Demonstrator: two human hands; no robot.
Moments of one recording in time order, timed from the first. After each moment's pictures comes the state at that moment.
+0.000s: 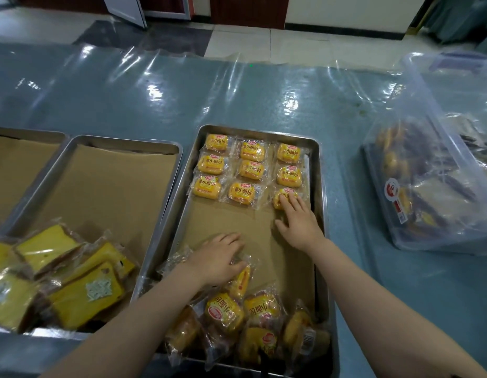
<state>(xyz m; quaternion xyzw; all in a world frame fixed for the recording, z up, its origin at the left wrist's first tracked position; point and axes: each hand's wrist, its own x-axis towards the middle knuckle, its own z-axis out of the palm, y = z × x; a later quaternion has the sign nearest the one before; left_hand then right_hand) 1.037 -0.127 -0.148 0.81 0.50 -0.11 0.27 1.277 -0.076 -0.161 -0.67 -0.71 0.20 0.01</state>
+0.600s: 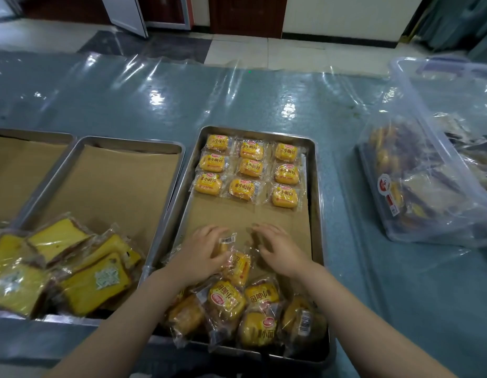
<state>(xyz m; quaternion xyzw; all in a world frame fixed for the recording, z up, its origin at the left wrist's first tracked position) 1.004 -0.158 -0.128 0.75 0.57 0.07 0.32 1.236 -0.152 -0.140 -0.58 -0.73 0.35 0.09</state>
